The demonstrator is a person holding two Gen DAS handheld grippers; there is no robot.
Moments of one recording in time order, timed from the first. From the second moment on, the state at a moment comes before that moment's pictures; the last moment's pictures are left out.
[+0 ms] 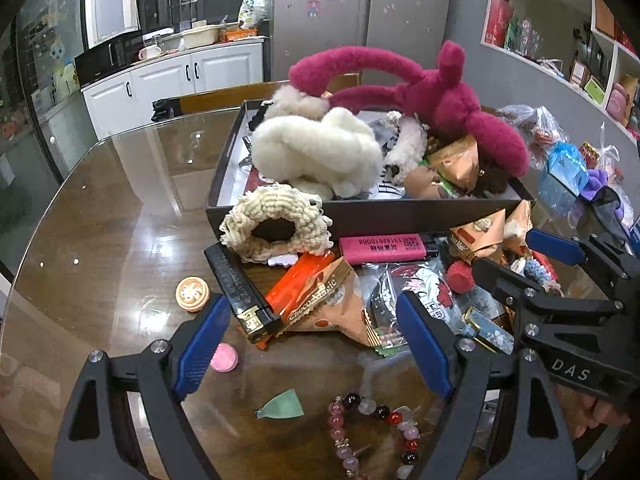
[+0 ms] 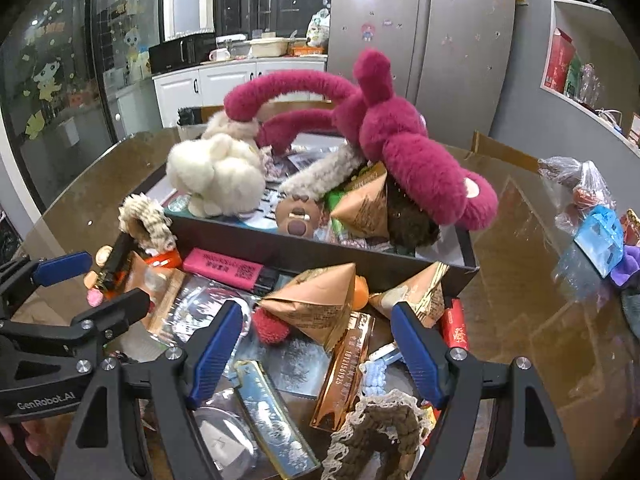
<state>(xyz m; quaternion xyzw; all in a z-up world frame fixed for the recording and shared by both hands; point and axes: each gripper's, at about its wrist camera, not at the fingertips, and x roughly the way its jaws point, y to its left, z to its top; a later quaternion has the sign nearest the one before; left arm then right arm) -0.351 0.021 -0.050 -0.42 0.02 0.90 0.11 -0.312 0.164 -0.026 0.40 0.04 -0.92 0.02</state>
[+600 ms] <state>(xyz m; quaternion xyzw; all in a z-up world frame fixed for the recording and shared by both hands) -0.354 0.020 -0.057 -0.43 0.02 0.90 0.10 -0.320 0.169 -0.039 0.41 0.03 -0.91 0.02</state>
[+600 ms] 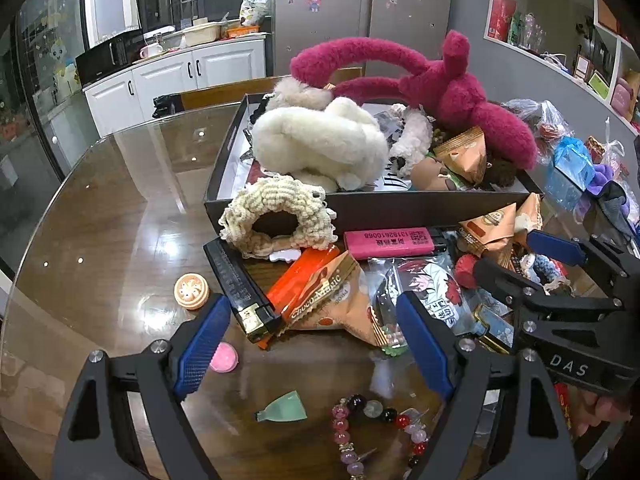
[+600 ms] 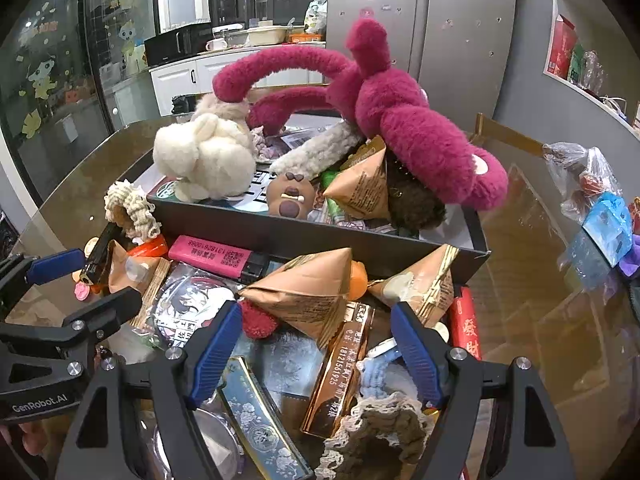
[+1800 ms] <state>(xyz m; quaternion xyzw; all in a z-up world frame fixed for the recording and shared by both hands) -0.359 0.018 -0.070 -0.44 0.01 0.89 0.12 -0.322 0.171 -0.034 0.42 0.00 -0.90 0.06</state>
